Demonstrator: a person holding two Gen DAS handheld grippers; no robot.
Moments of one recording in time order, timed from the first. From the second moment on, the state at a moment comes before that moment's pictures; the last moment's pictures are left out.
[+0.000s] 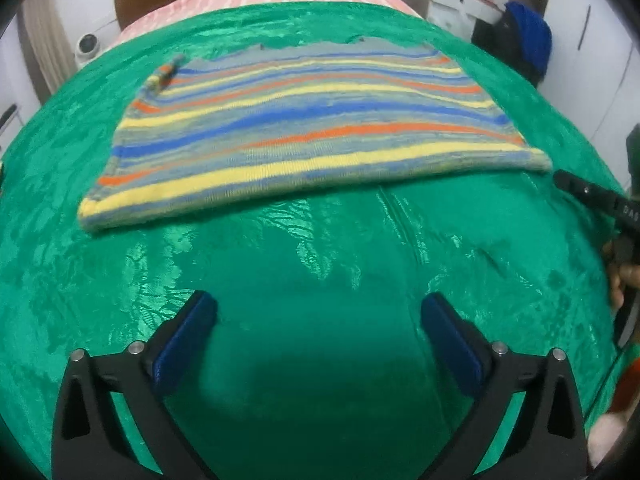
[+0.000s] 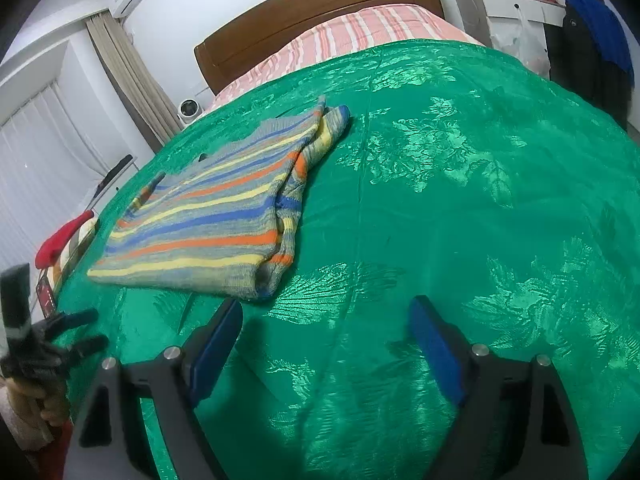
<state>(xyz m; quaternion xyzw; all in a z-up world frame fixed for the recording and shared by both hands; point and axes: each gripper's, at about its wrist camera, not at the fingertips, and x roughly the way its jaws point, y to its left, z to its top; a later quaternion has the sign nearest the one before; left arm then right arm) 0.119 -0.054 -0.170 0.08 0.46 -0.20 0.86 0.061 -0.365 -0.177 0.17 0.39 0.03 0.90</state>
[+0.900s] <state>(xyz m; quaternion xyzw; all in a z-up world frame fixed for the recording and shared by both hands) 0.102 -0.050 -0.180 0.08 0.42 -0.20 0.88 0.065 -0.360 -0.179 0.16 0.40 0.03 0.90</state>
